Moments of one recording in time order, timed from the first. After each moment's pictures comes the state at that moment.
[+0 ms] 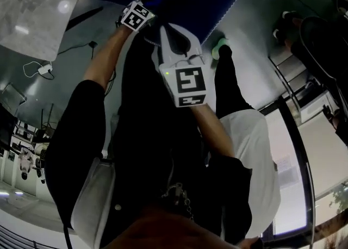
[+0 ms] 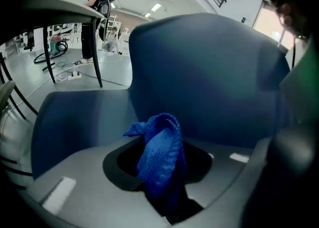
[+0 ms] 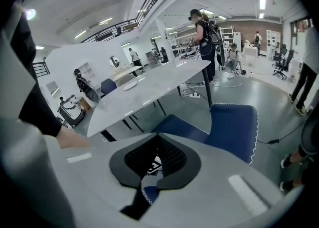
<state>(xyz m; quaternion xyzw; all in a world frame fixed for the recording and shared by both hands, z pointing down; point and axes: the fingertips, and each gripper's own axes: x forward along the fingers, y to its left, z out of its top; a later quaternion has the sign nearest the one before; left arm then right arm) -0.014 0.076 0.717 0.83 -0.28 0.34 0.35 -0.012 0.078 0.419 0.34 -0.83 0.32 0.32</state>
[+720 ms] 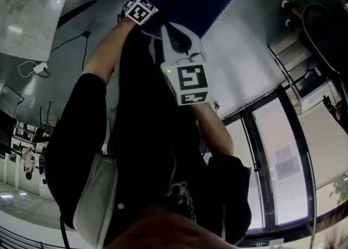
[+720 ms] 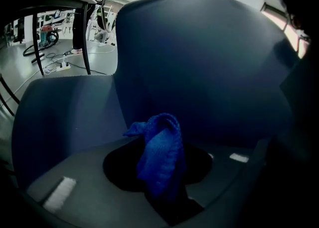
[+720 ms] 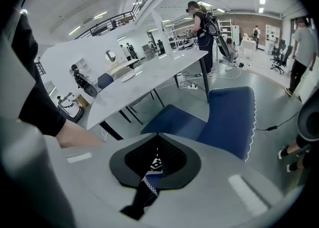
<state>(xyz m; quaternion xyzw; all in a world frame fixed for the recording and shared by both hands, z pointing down) 0.026 0.109 0.749 0.83 -0.23 0.35 0.37 0.005 0.108 0.443 0.34 -0.80 0.34 0.35</state>
